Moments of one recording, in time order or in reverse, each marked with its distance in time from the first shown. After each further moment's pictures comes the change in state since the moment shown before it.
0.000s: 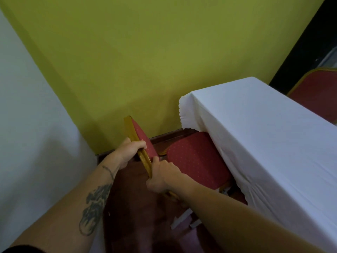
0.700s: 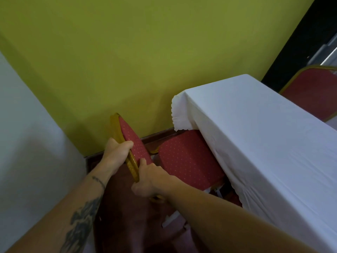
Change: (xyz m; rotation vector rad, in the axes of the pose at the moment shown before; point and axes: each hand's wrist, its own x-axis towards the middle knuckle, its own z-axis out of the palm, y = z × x) left_hand 0.027 0.004 -0.002 0.048 0.092 0.093; right_hand 0.034 0.001 -0.009 0.101 -0.065 -0.046
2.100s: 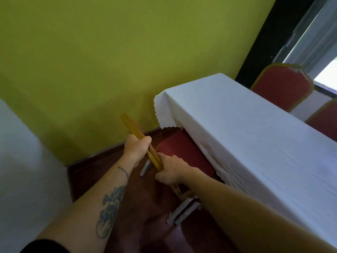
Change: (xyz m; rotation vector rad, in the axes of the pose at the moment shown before) left_hand -0.020 0.016 0.096 0.032 -0.050 0.095; right_hand -0.048 0.075 -0.030 0.039 0.103 0.175
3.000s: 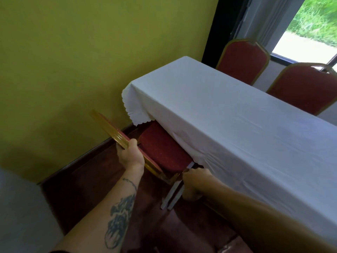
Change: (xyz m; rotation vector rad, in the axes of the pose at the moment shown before) left_hand -0.037 -0.017 0.082 -0.503 0.156 -0.220; right_hand -0.060 0.099 0.025 -0.385 -0.209 0.280
